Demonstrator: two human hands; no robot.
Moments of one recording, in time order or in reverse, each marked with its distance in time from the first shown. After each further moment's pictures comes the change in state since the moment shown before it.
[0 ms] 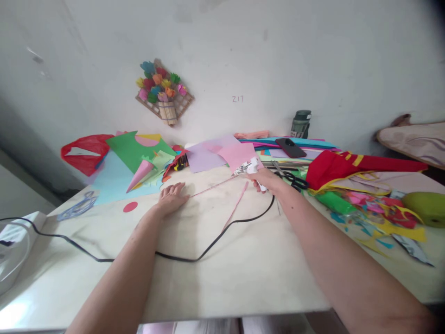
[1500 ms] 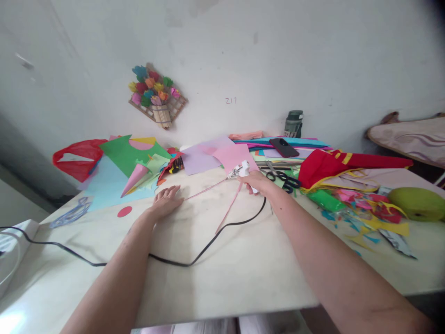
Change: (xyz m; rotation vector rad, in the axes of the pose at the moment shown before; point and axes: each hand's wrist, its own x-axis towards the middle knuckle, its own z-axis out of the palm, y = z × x) left_hand 0.009 -0.014 0.007 0.033 0.034 0.051; right_hand -0.007 -0.005 0.005 -0.066 0.036 0.038
